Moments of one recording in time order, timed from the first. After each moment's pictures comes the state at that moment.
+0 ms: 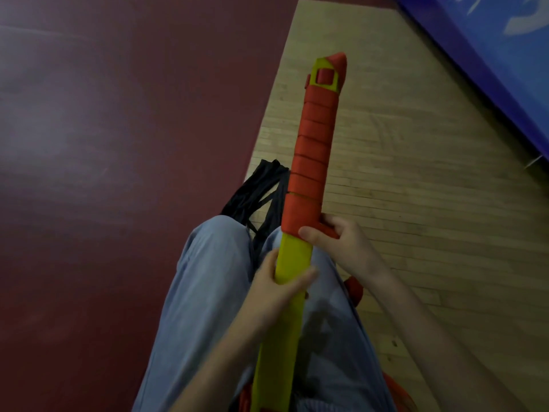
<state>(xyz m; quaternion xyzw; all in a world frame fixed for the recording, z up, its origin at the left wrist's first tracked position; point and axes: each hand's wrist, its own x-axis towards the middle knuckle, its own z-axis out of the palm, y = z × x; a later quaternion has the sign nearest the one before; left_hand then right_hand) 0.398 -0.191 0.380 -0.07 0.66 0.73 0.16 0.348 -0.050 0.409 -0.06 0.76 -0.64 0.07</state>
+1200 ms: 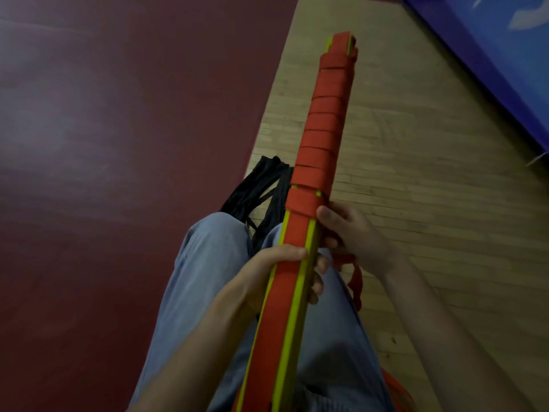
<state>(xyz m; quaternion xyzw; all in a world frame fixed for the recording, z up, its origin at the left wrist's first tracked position) 0.369 -0.199 0.407 0.09 0.36 0.83 0.43 0.346 -0.044 0.435 -0.09 0.68 -0.70 0.17</state>
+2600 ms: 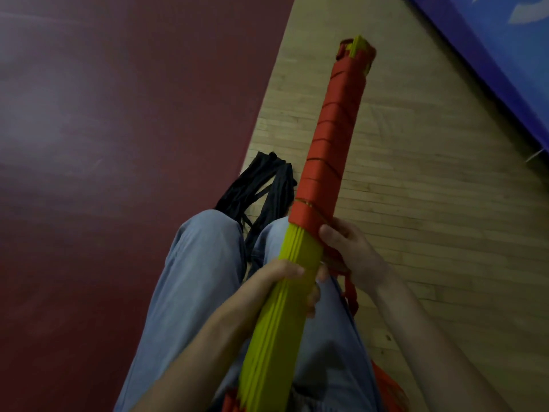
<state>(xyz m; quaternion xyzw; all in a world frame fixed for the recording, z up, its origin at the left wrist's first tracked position) 0.382 -0.184 0.398 0.05 0.37 0.83 0.42 0.352 -0.028 0.397 -0.05 0.67 -0.73 0.16</state>
